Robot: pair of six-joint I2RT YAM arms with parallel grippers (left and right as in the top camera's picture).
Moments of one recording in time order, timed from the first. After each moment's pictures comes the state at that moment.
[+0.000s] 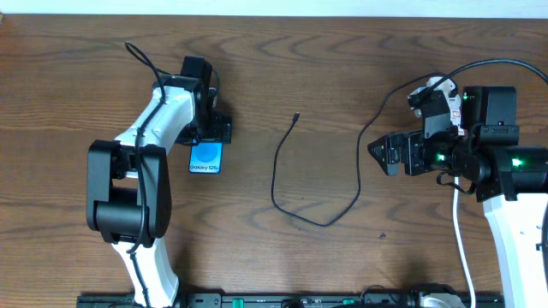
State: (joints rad) left arm -0.14 2.02 1.41 -0.87 0.01 -0.12; right arm 0.02 1.22 1.28 -1.09 -0.42 -0.09
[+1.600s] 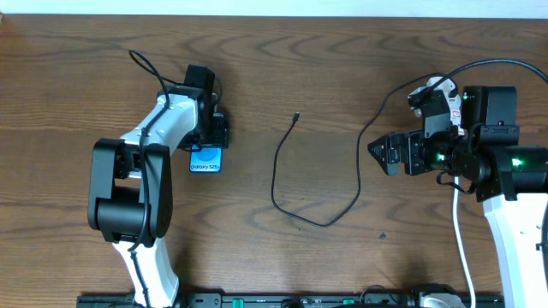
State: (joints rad) left arm -0.15 2.03 1.34 -0.78 0.00 -0.15; right arm 0.02 1.22 1.28 -1.09 -0.42 -0.09
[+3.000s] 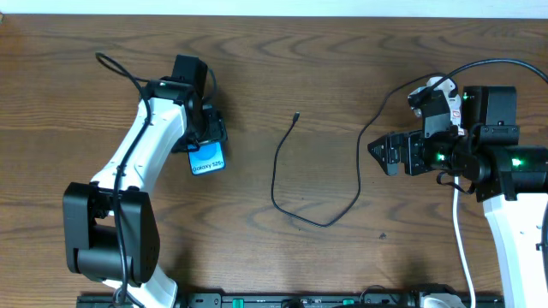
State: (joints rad) left arm -0.16 1.79 1.35 -0.98 0.02 -0.43; right arm 0.02 1.22 1.28 -1.09 -0.42 -0.09
